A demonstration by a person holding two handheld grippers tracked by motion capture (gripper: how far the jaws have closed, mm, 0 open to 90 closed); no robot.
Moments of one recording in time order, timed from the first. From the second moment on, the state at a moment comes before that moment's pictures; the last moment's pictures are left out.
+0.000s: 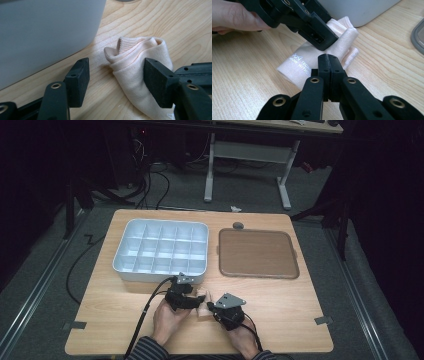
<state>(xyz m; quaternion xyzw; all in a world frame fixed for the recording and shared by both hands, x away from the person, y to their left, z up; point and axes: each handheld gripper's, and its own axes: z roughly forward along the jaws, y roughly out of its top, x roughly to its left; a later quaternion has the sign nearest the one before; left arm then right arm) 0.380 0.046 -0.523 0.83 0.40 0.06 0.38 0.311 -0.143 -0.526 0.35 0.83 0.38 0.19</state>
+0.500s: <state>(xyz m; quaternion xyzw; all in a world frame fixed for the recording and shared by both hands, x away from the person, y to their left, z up) 0.379 0.053 -0.514 0.82 0.40 0.03 0.41 0.308 -0.140 -0.518 0.35 0.82 0.41 0.19</state>
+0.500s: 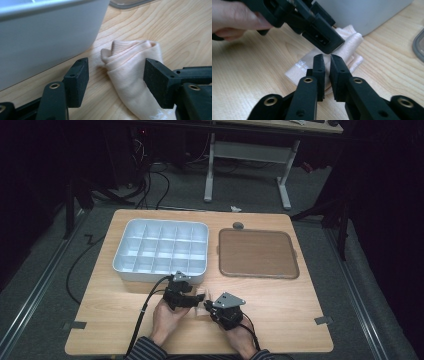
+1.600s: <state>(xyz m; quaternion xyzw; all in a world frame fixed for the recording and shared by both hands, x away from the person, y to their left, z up) 0.377 0.039 -0.520 0.83 0.41 0.01 0.38 0.324 -0.258 -0.531 0.51 0.76 0.32 0.26</state>
